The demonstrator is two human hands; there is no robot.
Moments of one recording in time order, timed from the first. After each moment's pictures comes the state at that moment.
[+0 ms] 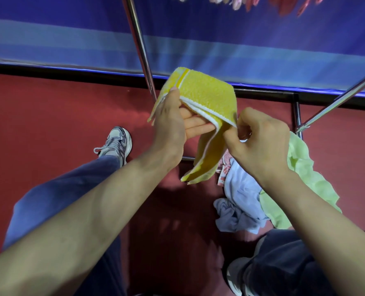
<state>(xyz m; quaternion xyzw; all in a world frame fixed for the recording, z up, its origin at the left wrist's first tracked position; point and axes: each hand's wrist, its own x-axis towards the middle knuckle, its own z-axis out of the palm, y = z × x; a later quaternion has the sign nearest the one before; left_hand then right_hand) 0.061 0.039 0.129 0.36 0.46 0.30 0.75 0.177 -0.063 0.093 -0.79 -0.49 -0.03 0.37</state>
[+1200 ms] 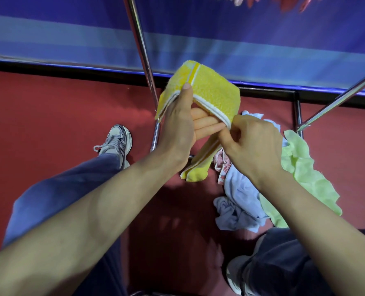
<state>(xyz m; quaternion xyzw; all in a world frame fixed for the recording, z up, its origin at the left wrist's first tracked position) 0.066 0.028 0.130 0.38 0.43 0.27 0.77 0.173 -0.062 0.084 -0.83 -0.49 0.03 0.27</state>
